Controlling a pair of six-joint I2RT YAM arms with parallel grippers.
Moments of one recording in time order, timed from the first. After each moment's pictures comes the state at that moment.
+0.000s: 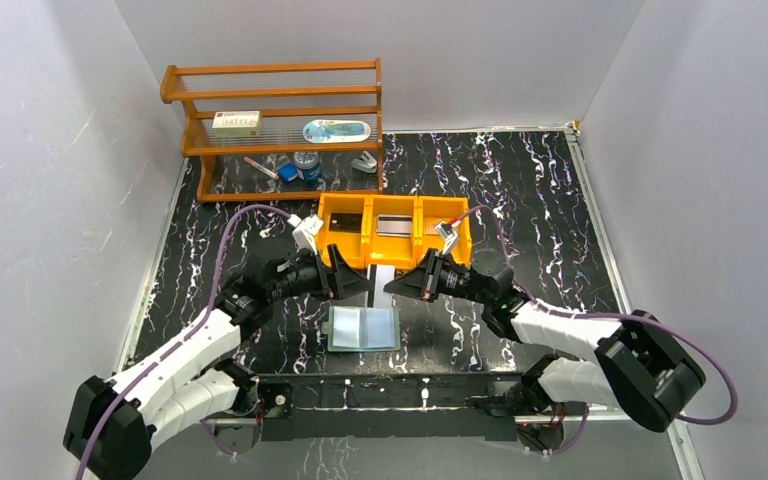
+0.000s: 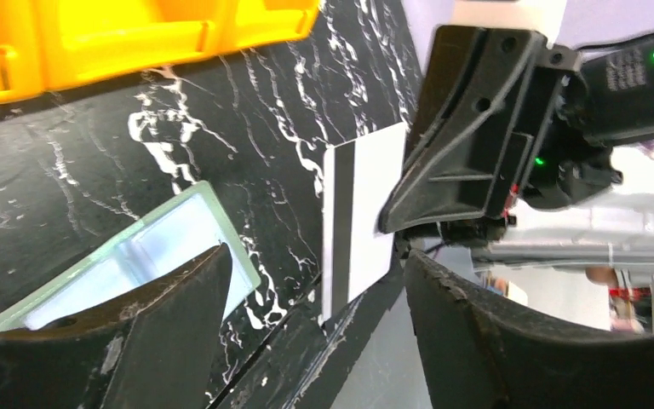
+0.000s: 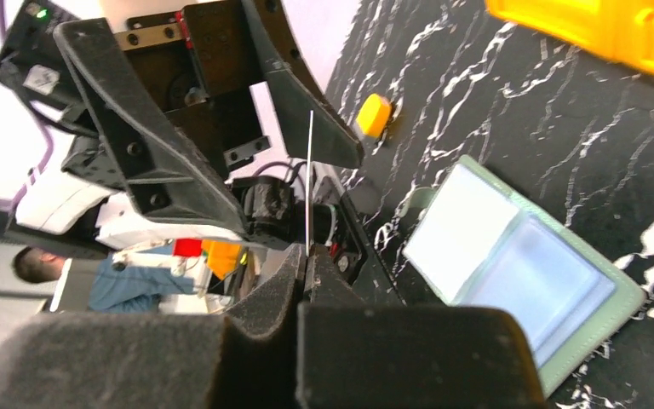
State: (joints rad) left arm -0.58 0.91 0.49 0.05 0.52 -0.80; right arm 0.73 1.22 0.35 0.80 -0.56 1.12
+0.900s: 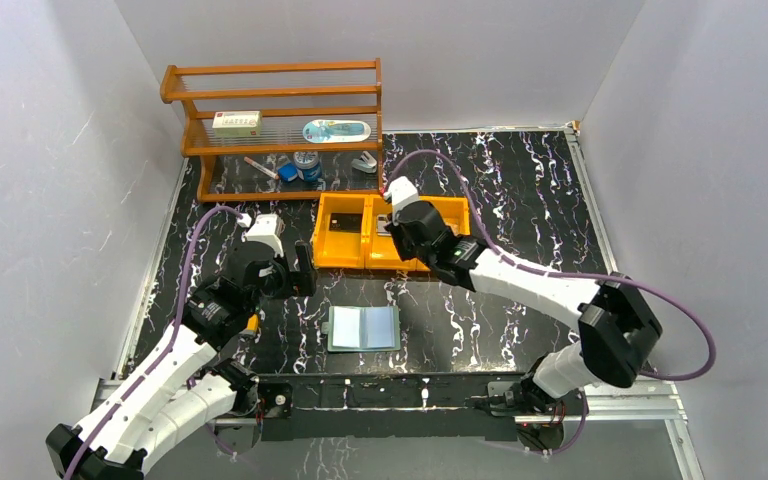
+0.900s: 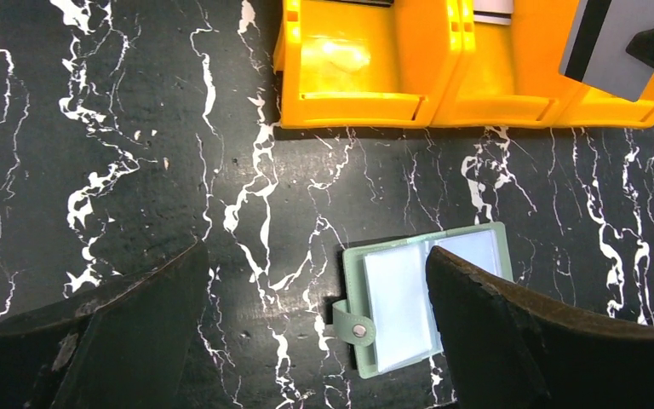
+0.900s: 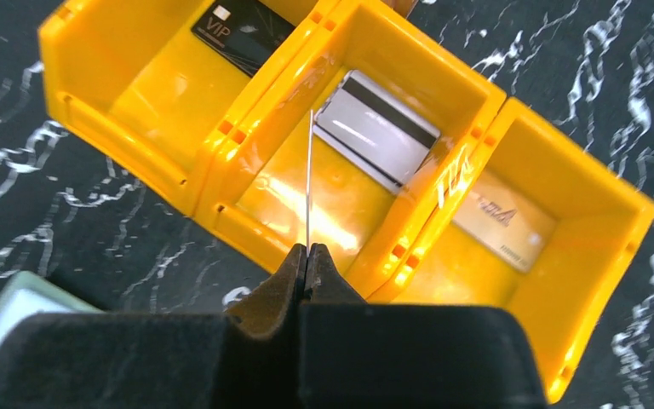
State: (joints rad) left arm -0.58 0.72 0.69 -0.61 -0.22 -0.45; right arm 0.88 1.44 1.00 -0.13 0.28 0.15
